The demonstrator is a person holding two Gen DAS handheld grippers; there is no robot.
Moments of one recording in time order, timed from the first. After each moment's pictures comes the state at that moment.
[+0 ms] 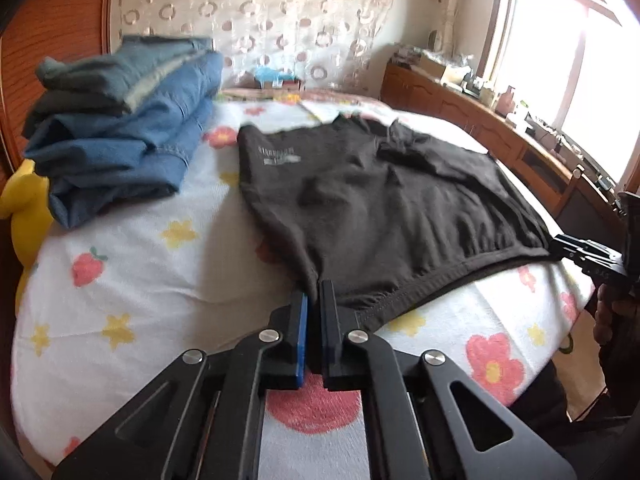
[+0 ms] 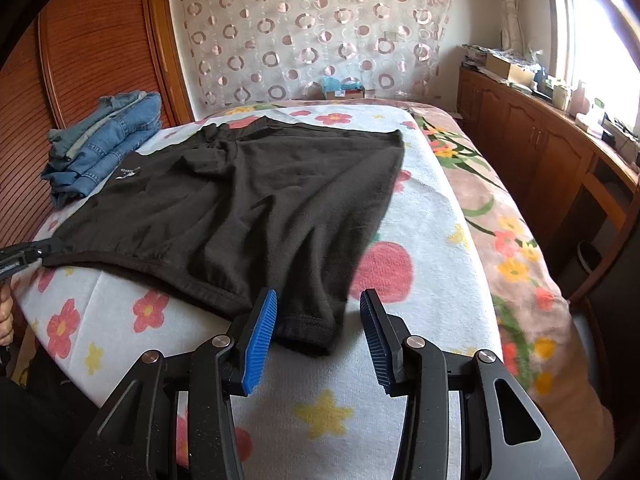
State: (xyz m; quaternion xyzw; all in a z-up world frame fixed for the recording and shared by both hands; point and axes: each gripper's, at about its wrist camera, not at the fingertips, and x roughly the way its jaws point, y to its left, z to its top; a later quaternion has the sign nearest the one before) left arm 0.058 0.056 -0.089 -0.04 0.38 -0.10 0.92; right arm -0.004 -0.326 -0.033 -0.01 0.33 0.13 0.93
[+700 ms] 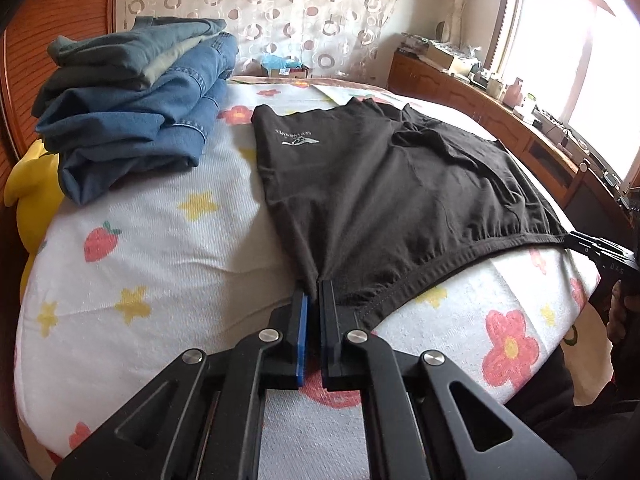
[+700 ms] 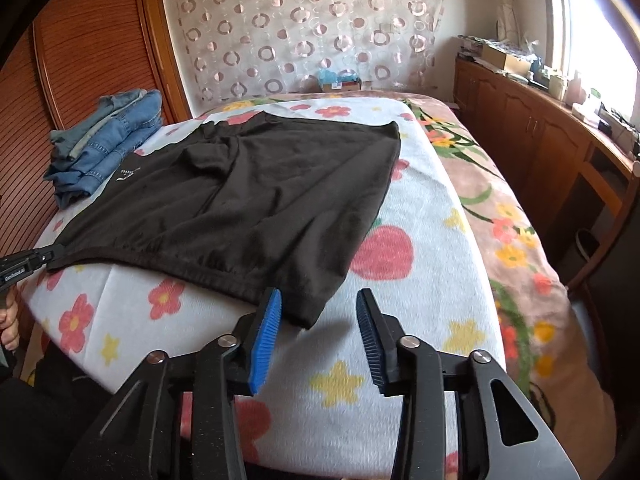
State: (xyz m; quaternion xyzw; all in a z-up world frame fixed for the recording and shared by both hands) left arm 0.060 0.064 -0.104 -0.04 0.40 -0.09 0.91; right arm -0.007 -0.318 -0.035 -0.01 0.36 0.13 0.93
